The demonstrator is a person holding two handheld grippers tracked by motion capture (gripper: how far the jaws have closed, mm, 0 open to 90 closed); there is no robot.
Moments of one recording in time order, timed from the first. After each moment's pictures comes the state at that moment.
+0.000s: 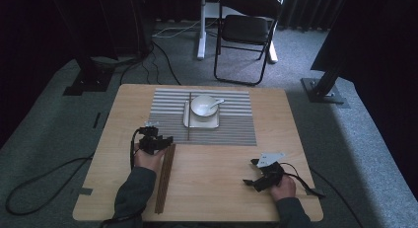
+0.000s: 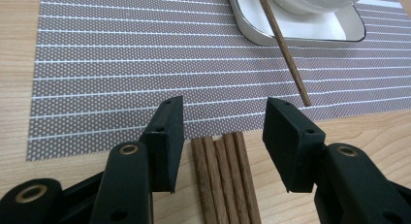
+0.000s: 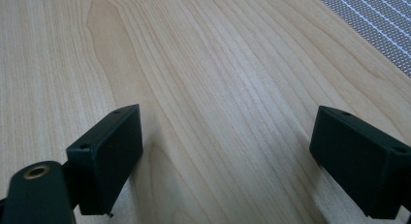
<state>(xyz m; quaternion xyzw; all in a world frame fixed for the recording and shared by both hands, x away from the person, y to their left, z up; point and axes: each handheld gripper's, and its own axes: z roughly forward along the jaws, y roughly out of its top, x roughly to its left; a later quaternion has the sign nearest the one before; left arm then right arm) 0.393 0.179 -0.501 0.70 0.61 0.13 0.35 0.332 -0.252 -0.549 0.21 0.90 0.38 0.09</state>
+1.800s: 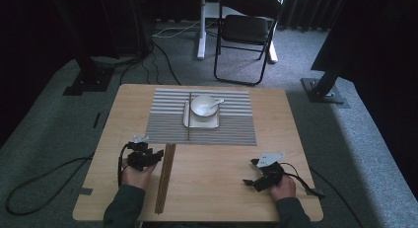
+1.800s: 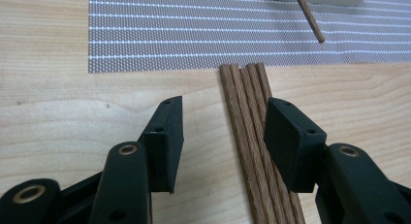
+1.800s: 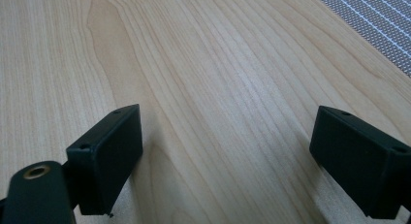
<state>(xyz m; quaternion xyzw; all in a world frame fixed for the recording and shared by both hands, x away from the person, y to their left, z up) 0.339 0.201 -0.507 0.71 0.60 0.14 0.34 0.332 -0.252 -0.549 0.21 0.90 0.38 0.09</state>
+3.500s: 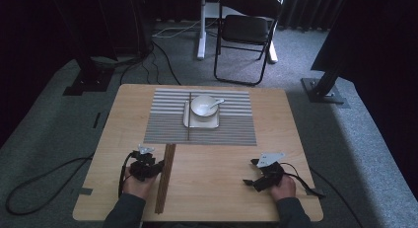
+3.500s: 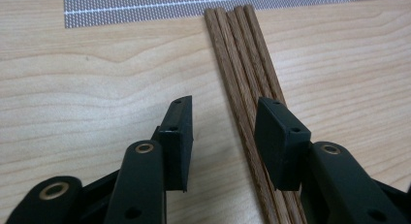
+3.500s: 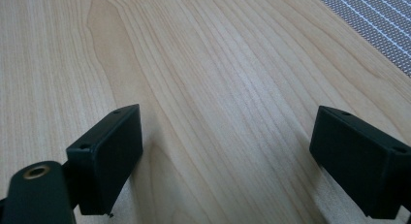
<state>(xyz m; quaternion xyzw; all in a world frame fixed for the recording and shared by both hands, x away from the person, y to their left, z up) 0.314 0.191 -0.520 0.74 0.58 0.16 0.30 0.332 -0.252 -0.549 0.21 0.90 0.38 0.09</state>
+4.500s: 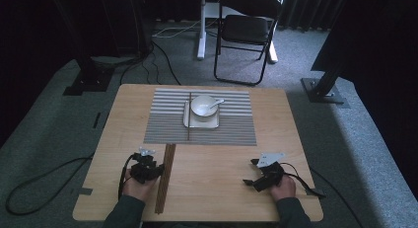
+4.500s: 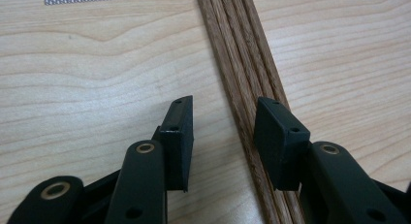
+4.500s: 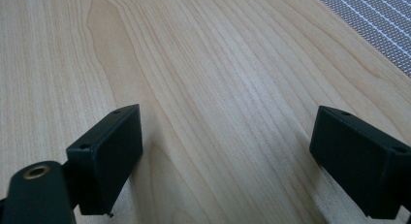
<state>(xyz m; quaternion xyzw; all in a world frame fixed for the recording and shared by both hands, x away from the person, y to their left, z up) 0.311 0.189 -0.524 0.75 0.57 0.14 0.29 0.332 -0.251 -0.549 0.21 0.90 0.38 0.09</state>
